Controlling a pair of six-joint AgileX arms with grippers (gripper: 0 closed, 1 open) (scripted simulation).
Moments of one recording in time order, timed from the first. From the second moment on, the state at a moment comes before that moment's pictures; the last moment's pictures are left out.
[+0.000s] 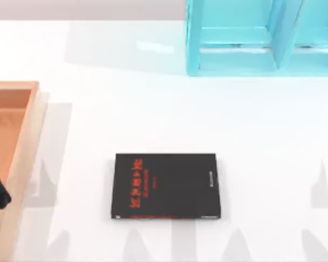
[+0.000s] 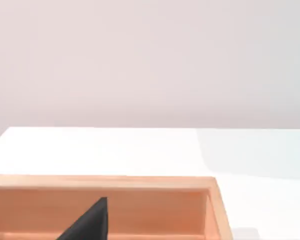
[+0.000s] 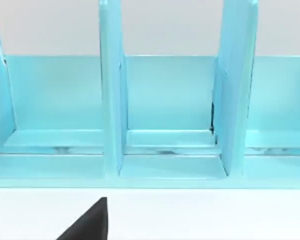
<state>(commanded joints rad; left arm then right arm) 0.00 0.00 0.00 0.00 0.00 0.00 0.00 0.00 0.00 0.00 0.00 0.00</state>
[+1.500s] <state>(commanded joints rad) 0.00 0.00 0.00 0.00 0.00 0.00 -0.38 0.75 0.65 -1.16 0.00 -1.65</state>
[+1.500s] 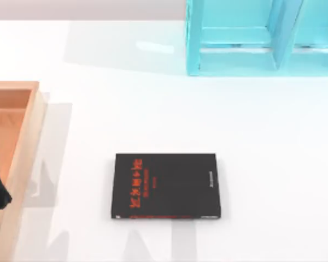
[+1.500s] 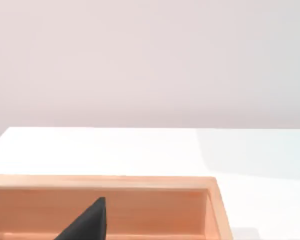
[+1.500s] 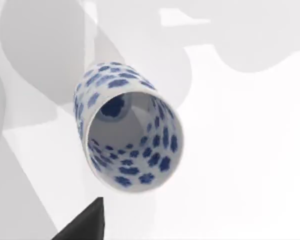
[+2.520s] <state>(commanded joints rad) 0.00 0.00 0.00 0.00 0.00 0.00 -0.46 0.94 0.75 -1.39 0.00 -2.03</state>
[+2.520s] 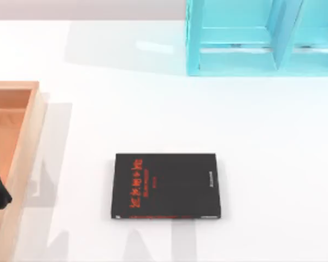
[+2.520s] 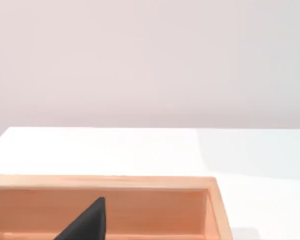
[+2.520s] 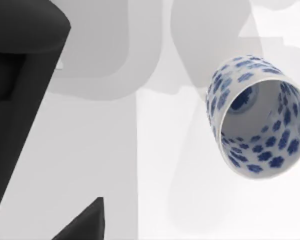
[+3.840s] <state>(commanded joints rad) 0.00 0.00 0.00 0.00 0.00 0.00 -0.45 0.99 0.42 -1.00 0.00 -2.02</state>
